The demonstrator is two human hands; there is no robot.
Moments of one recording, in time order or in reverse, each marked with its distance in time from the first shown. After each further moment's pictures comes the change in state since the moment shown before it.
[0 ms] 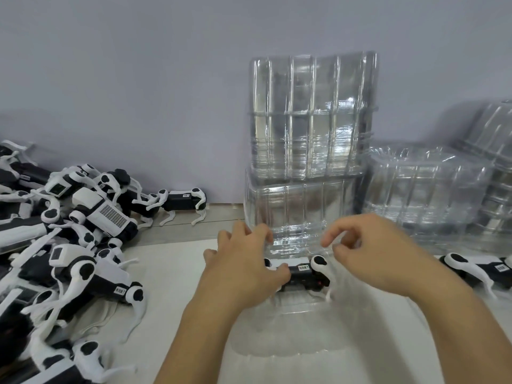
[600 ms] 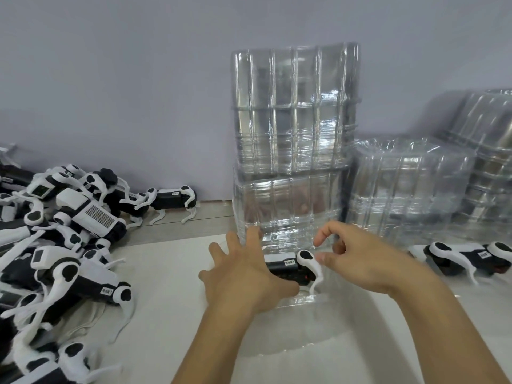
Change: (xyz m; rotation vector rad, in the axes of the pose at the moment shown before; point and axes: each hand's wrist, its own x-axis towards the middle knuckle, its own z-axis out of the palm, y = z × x) left_hand -0.004 0.024 0.021 0.108 -0.171 -0.262; right_hand 0.000 0.018 0.013 0.121 -0.161 0.116
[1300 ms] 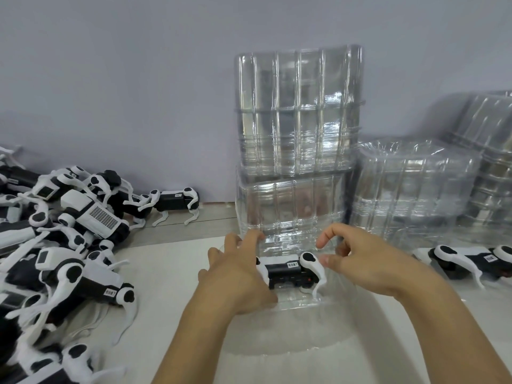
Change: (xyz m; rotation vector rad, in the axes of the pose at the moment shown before) left_hand 0.005 -0.019 -0.015 -0.091 -0.129 0.138; right_hand 0.000 -0.001 -0.001 0.067 -0.005 0.006
